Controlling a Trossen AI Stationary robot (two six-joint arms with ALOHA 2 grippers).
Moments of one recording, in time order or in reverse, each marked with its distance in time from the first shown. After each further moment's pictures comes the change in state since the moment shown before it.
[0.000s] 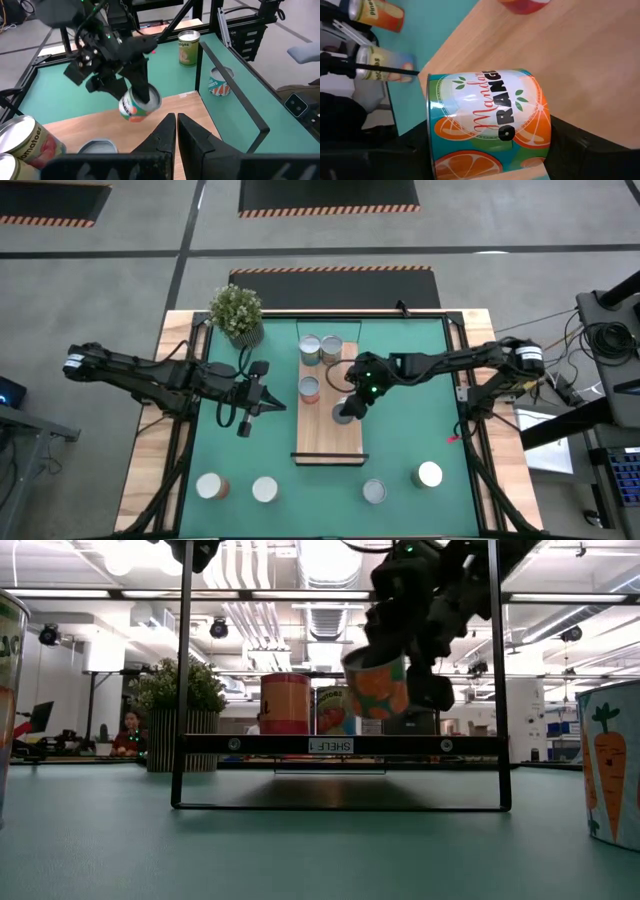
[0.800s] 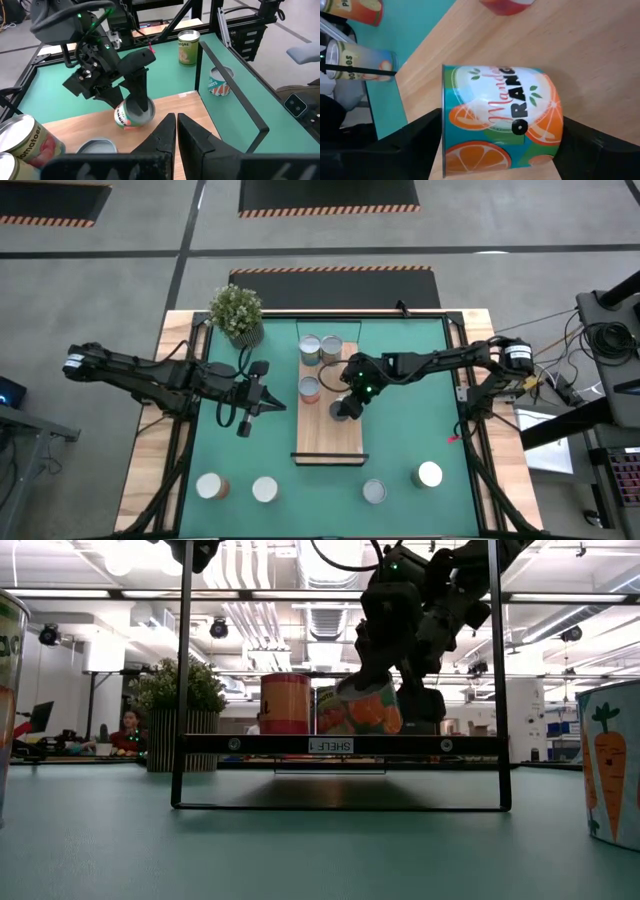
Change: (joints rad) left arm 0.000 0.000 0.000 -0.002 0.001 -0.004; right arm -0.015 0.070 0.037 -0.035 0.017 -0.070
